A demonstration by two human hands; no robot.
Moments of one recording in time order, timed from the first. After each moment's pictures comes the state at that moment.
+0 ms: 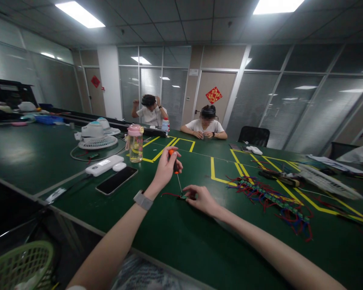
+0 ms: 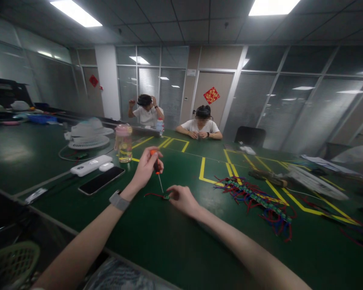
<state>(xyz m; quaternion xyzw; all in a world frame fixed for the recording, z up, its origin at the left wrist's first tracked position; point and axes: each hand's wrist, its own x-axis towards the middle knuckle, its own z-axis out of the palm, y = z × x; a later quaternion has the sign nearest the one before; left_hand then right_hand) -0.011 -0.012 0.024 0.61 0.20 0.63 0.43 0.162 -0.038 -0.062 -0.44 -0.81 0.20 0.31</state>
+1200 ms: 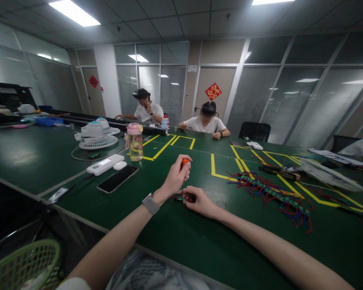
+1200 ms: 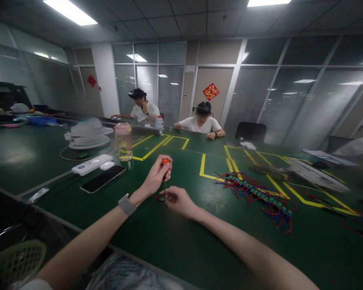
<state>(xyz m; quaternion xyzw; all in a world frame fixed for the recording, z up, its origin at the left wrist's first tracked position) 0.009 -0.038 0.005 0.68 0.18 0.54 0.46 0.147 -0.061 -0.059 -0.37 -0.82 0.26 0.35</state>
